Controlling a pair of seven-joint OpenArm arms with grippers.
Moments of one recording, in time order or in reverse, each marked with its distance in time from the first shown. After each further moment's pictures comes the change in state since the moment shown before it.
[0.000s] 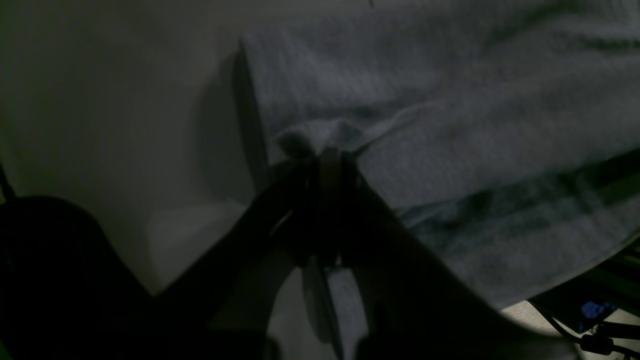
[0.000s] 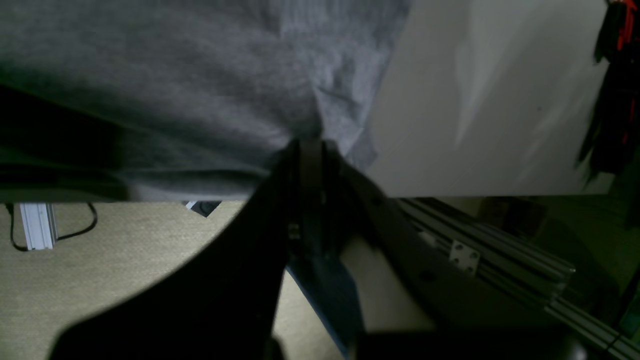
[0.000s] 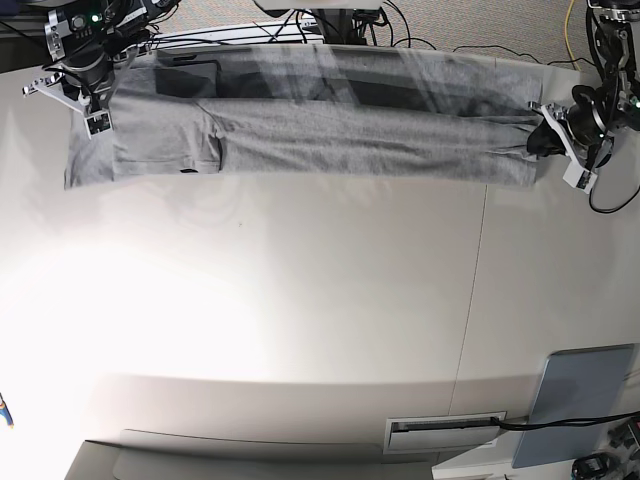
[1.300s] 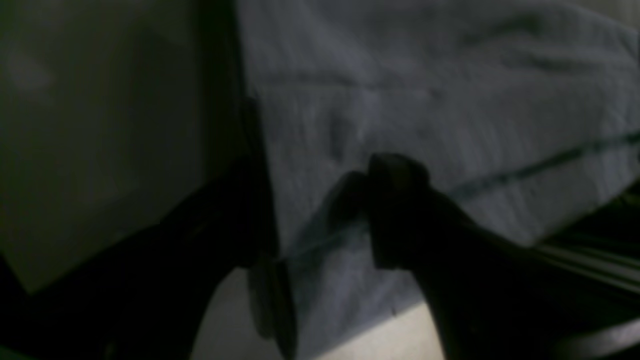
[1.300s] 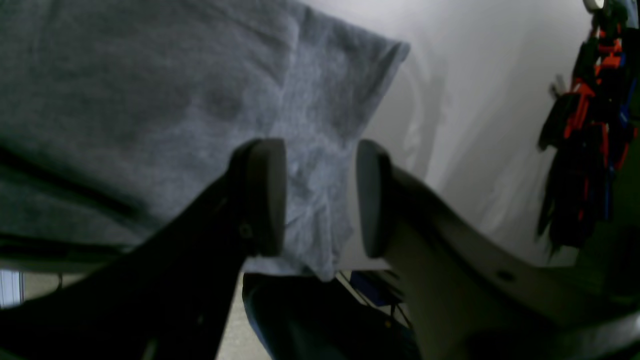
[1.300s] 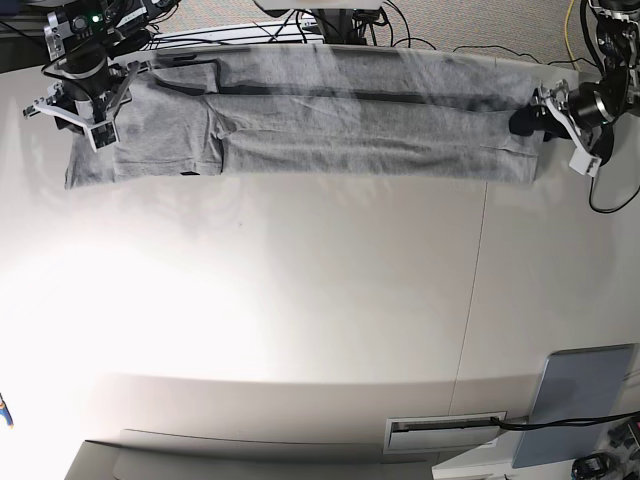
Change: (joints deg) left arm -0.3 0.3 -0.5 -10.7 -17.1 -2.3 7.7; right arm 0.7 0.2 0.0 0.0 -3.1 2.6 13.7
